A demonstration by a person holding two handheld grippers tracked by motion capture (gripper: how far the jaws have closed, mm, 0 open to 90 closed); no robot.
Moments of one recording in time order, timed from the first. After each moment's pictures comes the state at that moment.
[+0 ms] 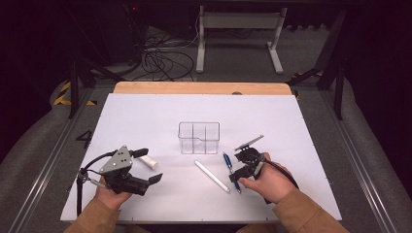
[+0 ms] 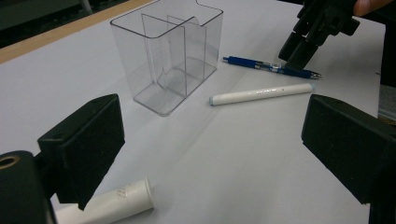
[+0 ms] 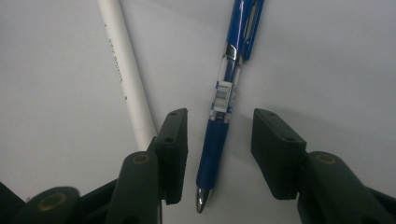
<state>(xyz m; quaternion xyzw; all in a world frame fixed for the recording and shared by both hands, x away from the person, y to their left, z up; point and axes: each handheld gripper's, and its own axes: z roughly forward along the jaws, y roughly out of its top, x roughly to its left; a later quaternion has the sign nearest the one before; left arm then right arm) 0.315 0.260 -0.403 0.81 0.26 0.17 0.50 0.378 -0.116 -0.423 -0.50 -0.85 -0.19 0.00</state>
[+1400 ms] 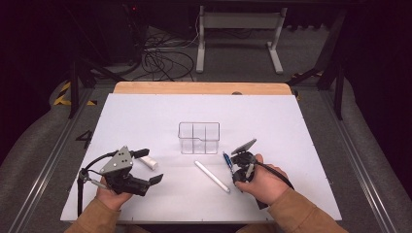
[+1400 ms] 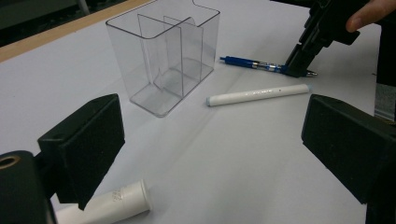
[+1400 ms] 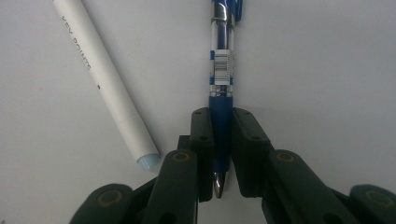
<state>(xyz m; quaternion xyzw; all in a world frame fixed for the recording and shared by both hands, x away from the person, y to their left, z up) 0.314 0.259 -0.403 0.81 0.25 0.17 0.50 0.369 -0.099 -0.428 -0.56 -0.82 -0.11 -0.03</state>
